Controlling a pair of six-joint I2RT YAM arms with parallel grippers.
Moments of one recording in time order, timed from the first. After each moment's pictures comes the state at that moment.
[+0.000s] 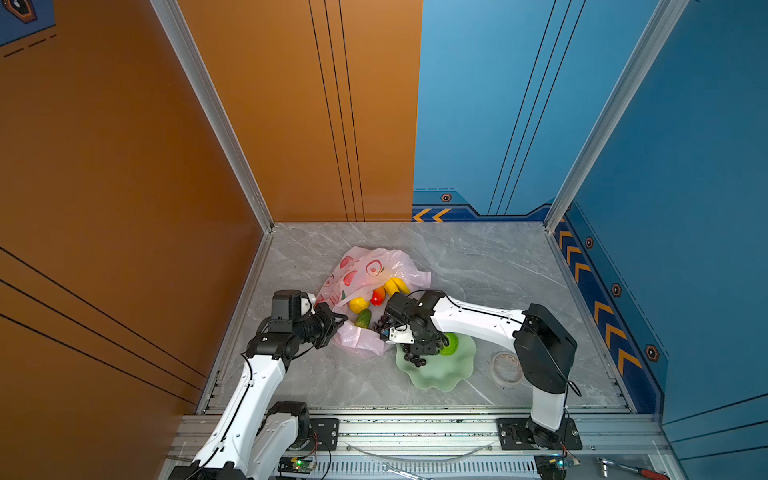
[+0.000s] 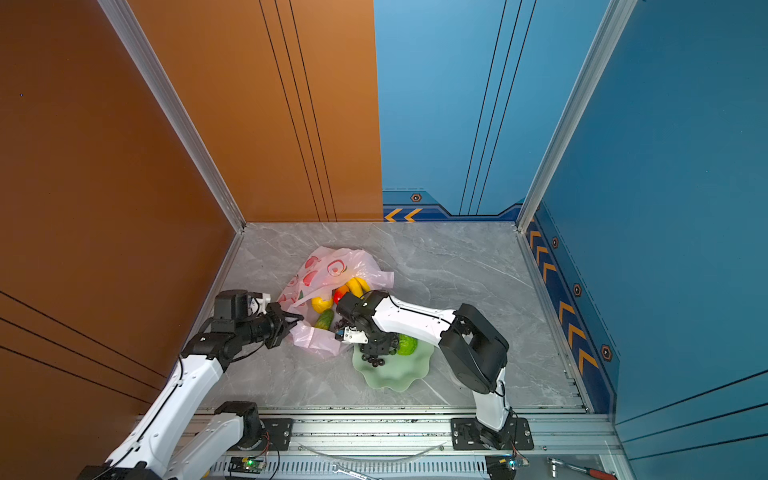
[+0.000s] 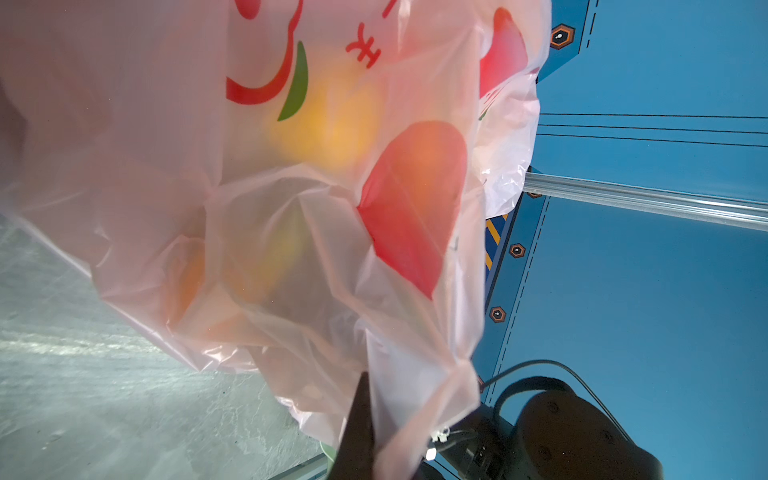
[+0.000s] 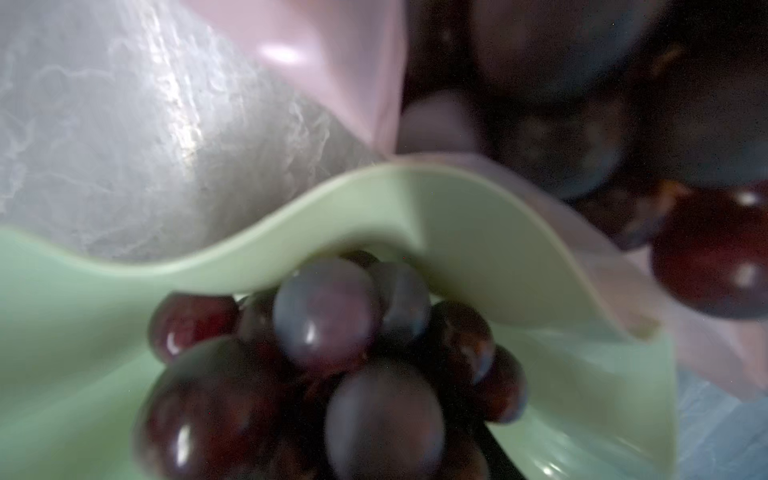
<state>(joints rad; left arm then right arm) -0.03 0.87 0.61 -0.51 0.61 -1.05 0.98 1.89 1.40 -1.01 0.13 -0.55</state>
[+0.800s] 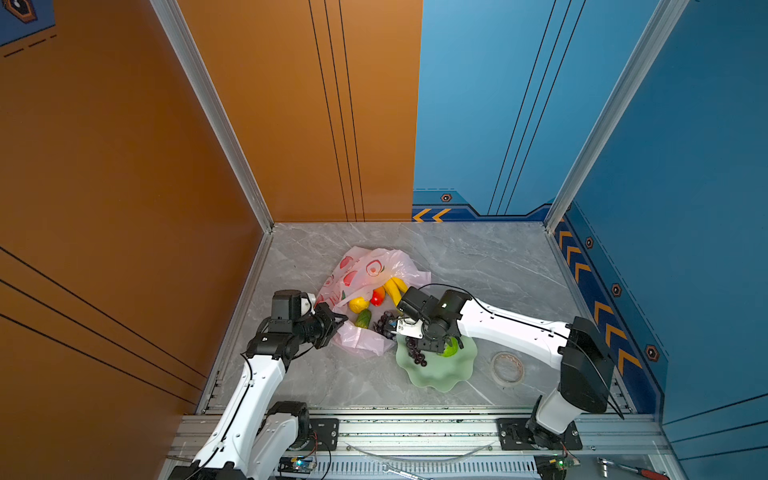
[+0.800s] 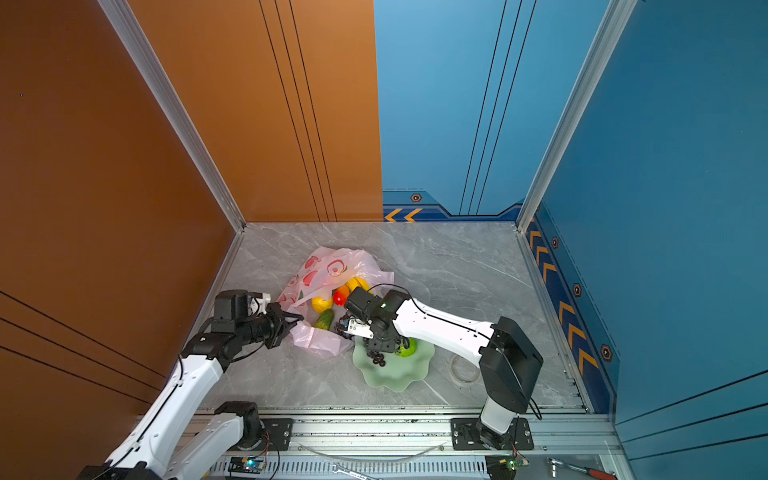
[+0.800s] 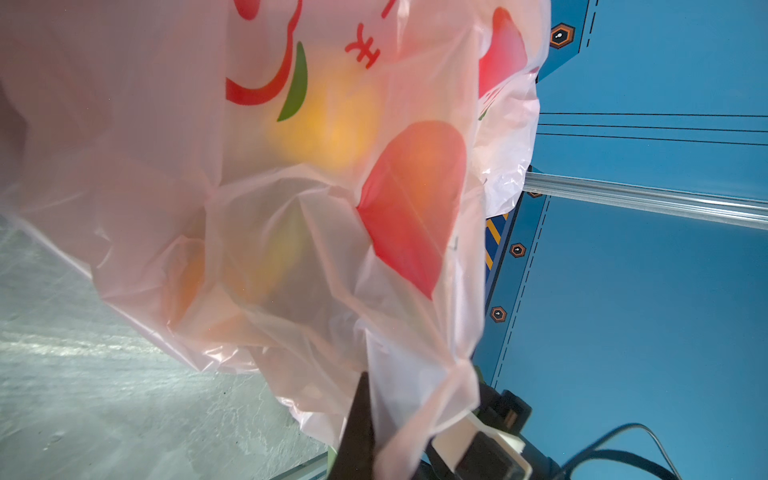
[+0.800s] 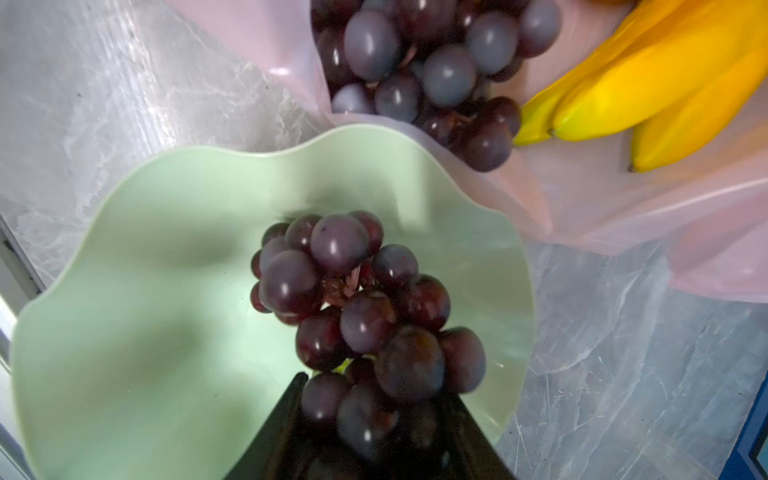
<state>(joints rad) -0.03 0.87 0.61 -0.51 0.61 -1.04 0.97 1.66 1.33 -0.97 0.16 -0.46</state>
